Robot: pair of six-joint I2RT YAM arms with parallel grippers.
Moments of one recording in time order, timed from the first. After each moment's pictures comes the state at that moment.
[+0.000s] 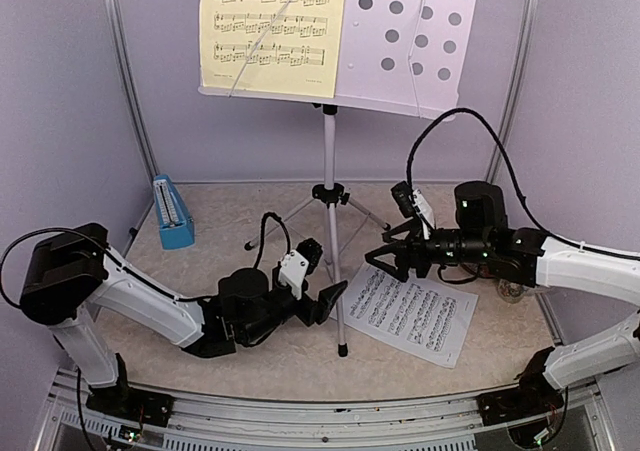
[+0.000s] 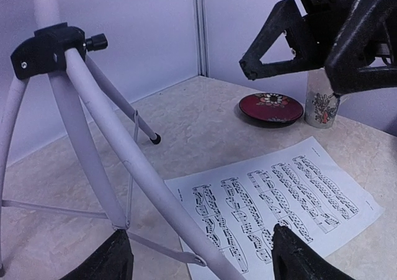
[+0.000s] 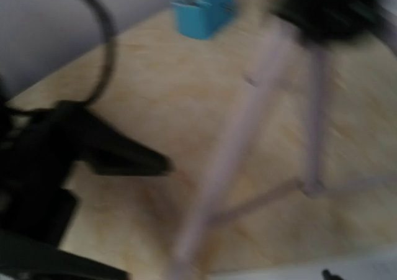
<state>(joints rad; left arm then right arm) -1.17 1.72 0.66 0.97 -0.37 0.03 0.74 1.19 0.80 0.01 -0.38 0.11</state>
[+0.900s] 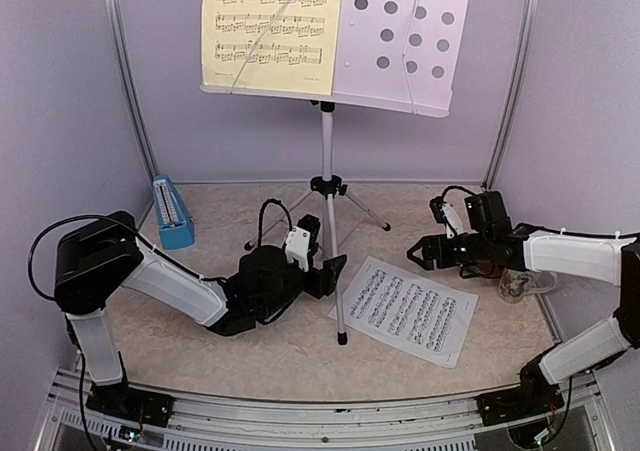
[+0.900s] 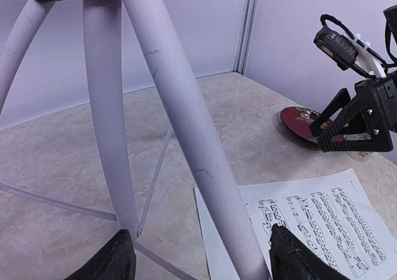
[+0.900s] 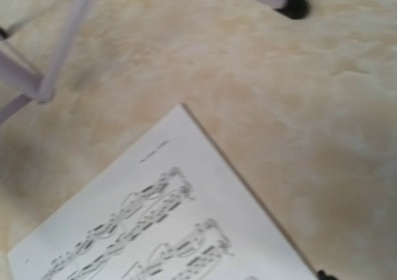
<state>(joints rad) -1.03 1.88 0.83 0.93 -0.36 -0.15 0.39 1.35 0.74 -0.08 -0.28 0.21</state>
